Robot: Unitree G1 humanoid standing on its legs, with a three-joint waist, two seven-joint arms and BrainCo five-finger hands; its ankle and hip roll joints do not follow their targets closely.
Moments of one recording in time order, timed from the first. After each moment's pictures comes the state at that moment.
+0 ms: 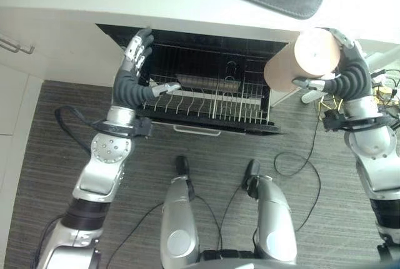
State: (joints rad) left arm -0.29 0.60 -0.05 -0.24 -0.19 -0.19 0.15; right arm -0.36 -0.65 -0.01 -0.29 0.06 -0.09 -0.12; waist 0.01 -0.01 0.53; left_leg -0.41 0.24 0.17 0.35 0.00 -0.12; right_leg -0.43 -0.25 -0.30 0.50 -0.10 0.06
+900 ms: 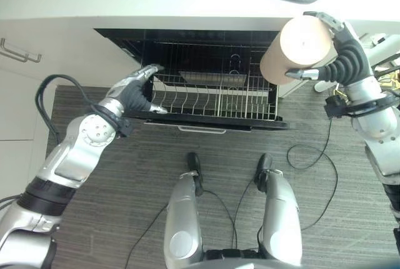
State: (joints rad) left arm -0.37 0.95 -0.22 -0.09 0.22 0.14 -0.12; right arm -0.49 -0.80 0.12 -0.26 0.06 -0.07 -0.09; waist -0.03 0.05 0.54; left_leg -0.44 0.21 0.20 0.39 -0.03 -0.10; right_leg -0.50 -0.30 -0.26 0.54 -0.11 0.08
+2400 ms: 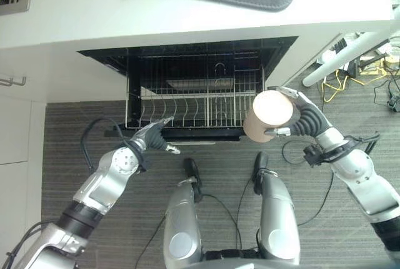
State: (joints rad) left arm -0.19 0.76 -0.30 -0.05 0.25 0.24 -0.21; right arm -0.16 -0.74 0.19 -0.28 0.04 -0.13 0.03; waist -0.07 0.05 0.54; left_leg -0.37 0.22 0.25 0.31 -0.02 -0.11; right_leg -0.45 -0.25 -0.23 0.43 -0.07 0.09
